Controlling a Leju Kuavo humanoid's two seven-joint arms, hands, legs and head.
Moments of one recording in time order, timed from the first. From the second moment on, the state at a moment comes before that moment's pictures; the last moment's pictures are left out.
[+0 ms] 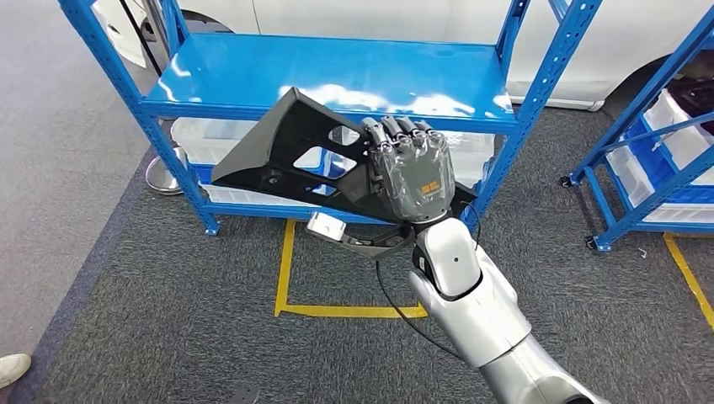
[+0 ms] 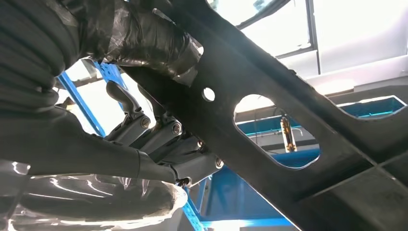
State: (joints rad) left arm -0.08 -0.12 -0.10 -0.18 -0.19 0.22 0.06; right arm -0.69 0.17 0.67 -1.16 1.56 -0.69 -0.01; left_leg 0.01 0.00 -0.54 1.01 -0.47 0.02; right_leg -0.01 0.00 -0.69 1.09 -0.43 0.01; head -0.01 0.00
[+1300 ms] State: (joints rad) left arm -0.07 -0.11 -0.09 -0.18 -0.21 0.22 0.06; right arm -0.67 0.18 0.65 -1.16 1.54 -0.69 -0.01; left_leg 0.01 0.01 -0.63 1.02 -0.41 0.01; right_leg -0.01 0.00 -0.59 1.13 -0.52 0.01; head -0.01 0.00
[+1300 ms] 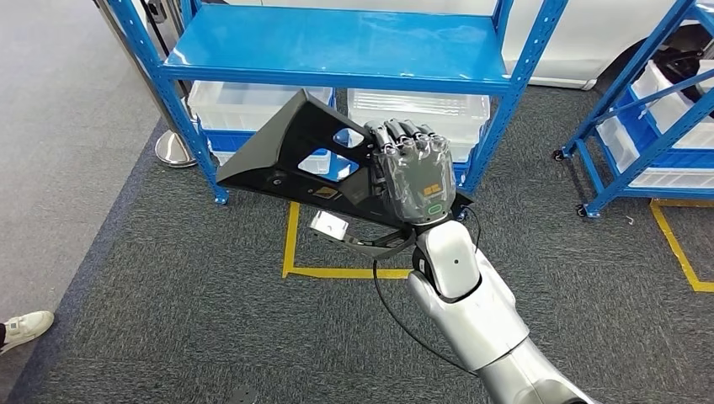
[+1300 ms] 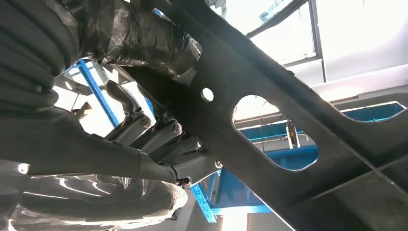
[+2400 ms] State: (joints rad) left arm -0.07 -0.10 -0.09 -0.18 -0.23 0.21 0.06; right arm -0.66 0.18 0.63 -1.15 1.53 -0.69 -0.04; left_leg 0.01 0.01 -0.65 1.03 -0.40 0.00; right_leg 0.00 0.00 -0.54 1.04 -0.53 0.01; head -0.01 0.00
